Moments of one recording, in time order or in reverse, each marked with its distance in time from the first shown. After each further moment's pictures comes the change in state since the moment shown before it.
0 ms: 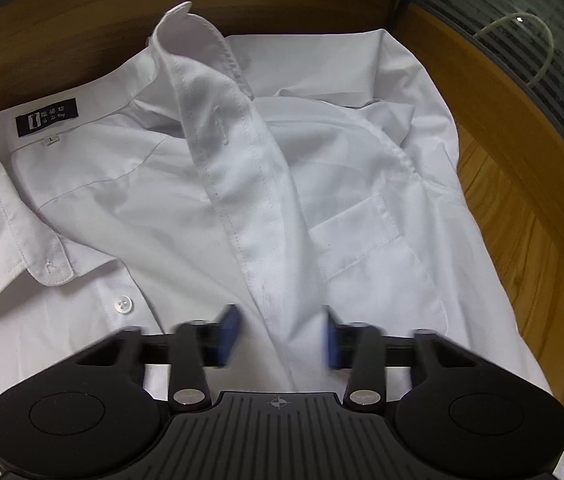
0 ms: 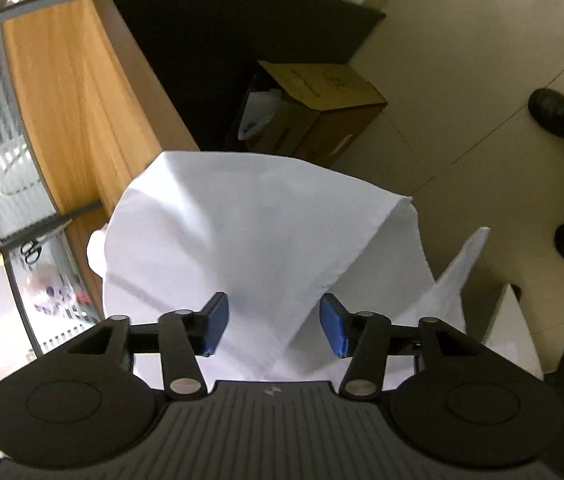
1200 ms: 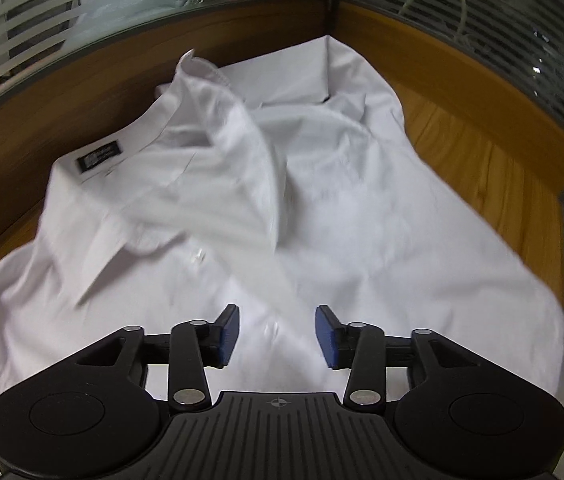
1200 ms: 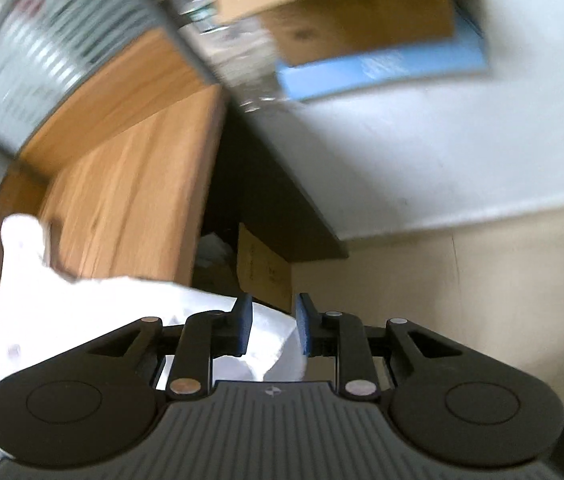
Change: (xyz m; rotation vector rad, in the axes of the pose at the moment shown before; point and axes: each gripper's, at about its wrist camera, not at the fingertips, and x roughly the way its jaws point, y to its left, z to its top) left arm -0.100 0.015 -0.060 0.253 -0.036 0.039; right arm -0.107 0.149 0.021 -0.869 -0.356 -0.430
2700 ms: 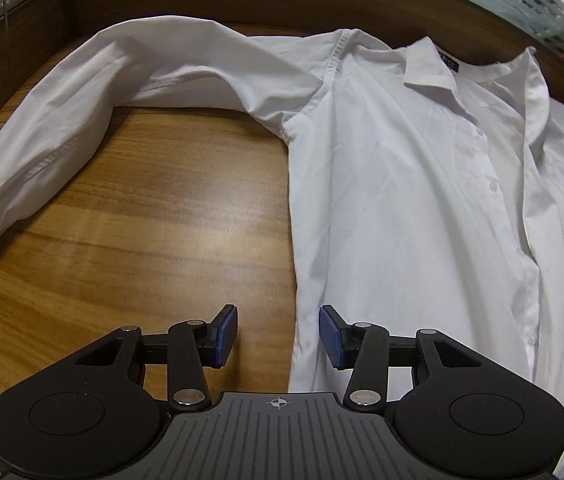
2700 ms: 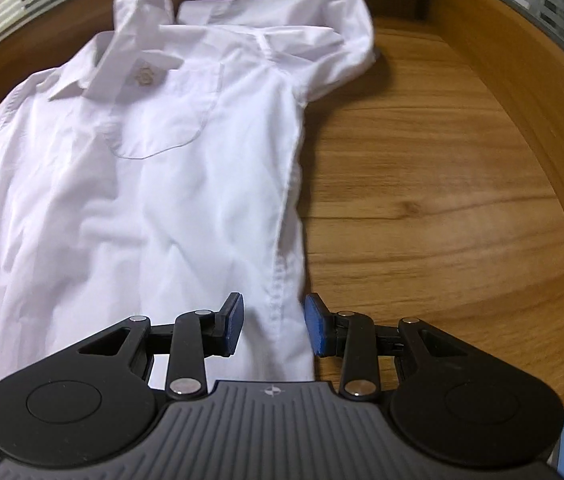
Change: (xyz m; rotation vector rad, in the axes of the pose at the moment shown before) left arm -0.096 -0.002 -0.214 -0.845 0.018 0.529; right arm 0.153 0.255 0.032 -1.319 0.391 0.351
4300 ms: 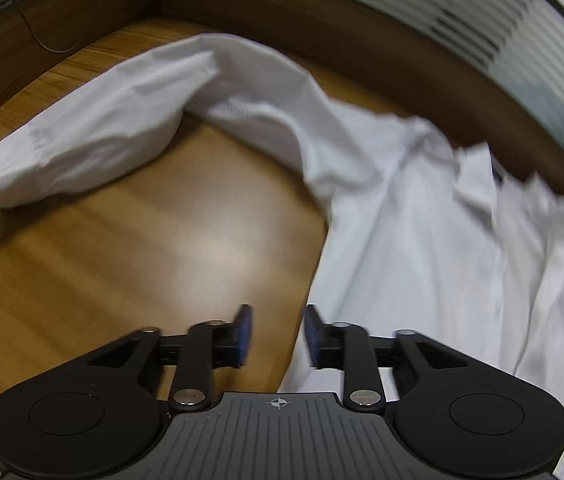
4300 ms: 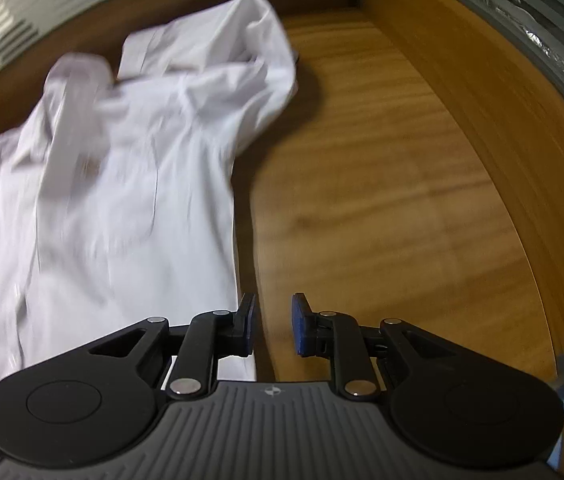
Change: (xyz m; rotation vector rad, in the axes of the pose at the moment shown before) left arm -0.007 0.045 0.045 -0.351 -0.110 -0.047; right arm -0.012 -0.066 0.051 0.215 0.000 -0.007
